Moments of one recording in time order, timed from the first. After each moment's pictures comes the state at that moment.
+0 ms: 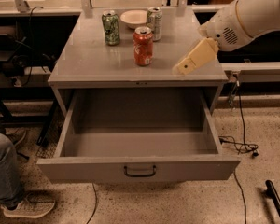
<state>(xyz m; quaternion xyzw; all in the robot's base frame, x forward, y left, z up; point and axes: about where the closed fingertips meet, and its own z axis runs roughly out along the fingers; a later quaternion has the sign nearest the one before) 0.580 -0.127 0.968 -0.48 0.78 0.14 0.37</state>
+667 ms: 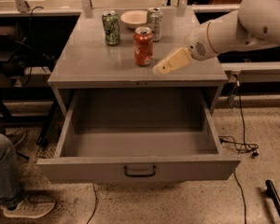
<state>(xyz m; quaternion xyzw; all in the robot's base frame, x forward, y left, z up) 0.652 -0.102 0.917 -0.43 0.78 0.16 0.43</state>
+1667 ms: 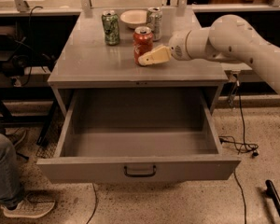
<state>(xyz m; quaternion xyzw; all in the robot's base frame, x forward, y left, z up) 0.744 -0.075 0.891 -0.36 0.76 0.17 0.52</state>
